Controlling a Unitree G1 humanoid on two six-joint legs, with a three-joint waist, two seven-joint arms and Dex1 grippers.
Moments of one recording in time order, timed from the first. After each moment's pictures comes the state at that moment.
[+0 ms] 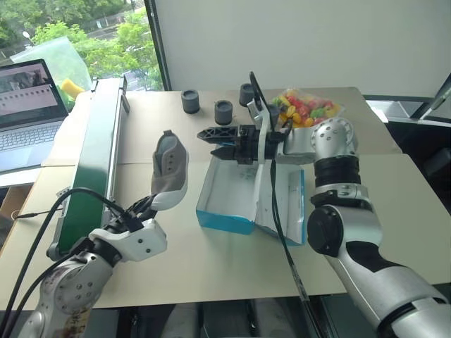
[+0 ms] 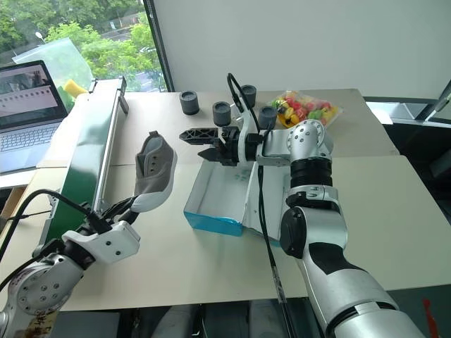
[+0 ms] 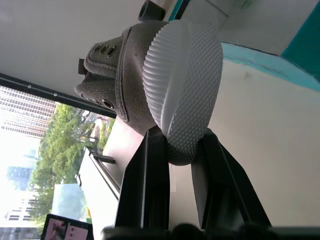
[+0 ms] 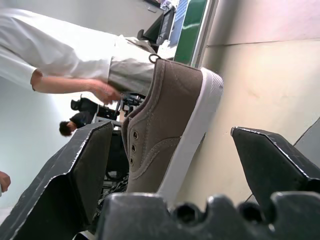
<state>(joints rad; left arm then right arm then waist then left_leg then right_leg) 0.33 0.68 0.14 -0.77 0.42 0.13 -0.43 -1.23 -0.15 -0.38 0.68 0.74 1.43 0.45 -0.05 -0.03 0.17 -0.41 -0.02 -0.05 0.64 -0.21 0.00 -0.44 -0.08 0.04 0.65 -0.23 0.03</state>
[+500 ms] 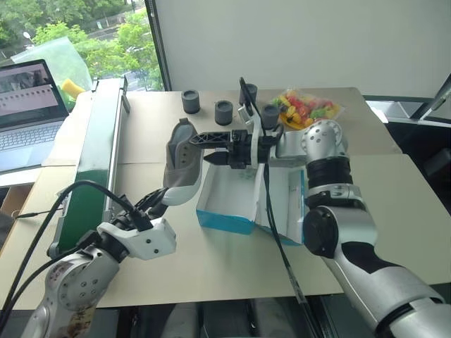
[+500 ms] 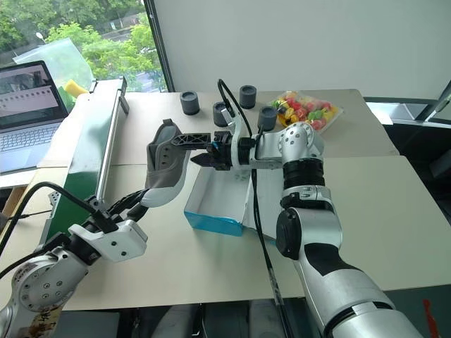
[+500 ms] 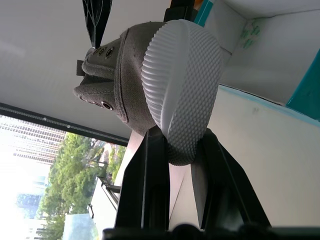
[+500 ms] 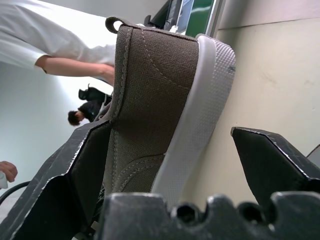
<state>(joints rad) 0.24 0.65 0.11 -0.81 0.43 0.09 -0.47 -1.25 -0.10 -0.39 0.75 0.73 1.43 0.48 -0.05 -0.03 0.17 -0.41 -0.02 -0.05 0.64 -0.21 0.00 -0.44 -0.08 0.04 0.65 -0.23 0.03</state>
